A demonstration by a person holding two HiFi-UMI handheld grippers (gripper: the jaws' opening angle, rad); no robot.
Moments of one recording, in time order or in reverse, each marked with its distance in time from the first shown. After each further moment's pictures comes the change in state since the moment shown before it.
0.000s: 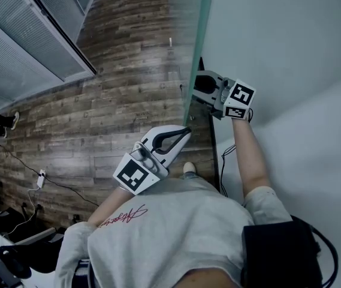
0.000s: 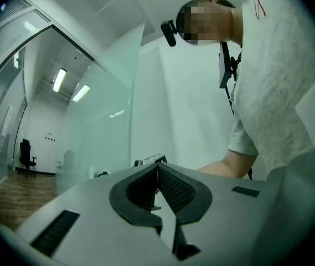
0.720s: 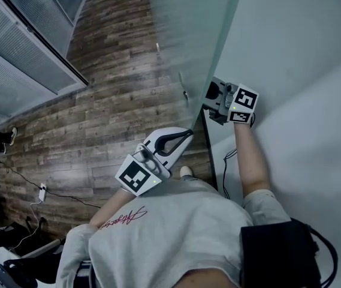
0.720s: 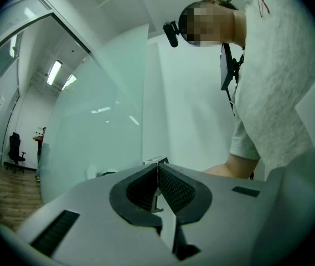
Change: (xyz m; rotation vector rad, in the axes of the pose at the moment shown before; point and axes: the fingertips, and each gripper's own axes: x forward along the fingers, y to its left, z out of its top) left arm 0.061 -0.009 -0.005 -0.033 -0.013 -0.078; right arm -0.070 -0.019 0.004 0.045 -0.049 -0.028
